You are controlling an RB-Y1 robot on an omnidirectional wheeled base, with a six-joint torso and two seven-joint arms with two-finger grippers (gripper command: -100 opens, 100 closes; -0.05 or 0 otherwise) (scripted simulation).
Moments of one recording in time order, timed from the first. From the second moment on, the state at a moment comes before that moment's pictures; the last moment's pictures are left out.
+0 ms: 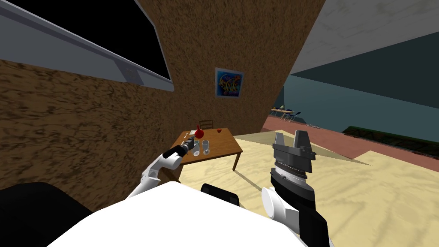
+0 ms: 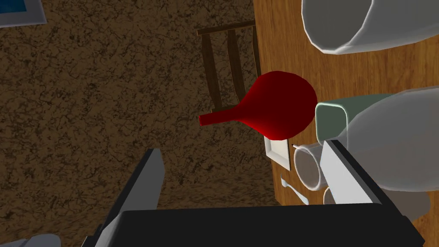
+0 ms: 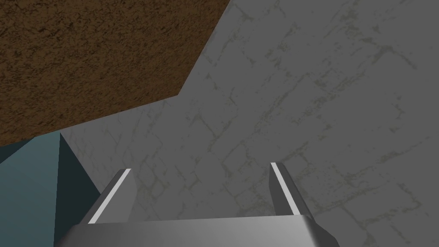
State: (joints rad) left arm 0.32 0.37 0.10 -2.06 0.32 0.50 0.11; right arm 0.48 0.03 0.06 -2.38 0.01 -0.54 0.13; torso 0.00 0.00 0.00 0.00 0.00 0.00
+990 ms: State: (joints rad) left arm 0.27 0.42 0.13 -2.00 0.39 0.78 0.14; right arm 0.48 0.03 0.06 -2.38 0.01 -0.54 0.13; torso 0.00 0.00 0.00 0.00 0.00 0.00
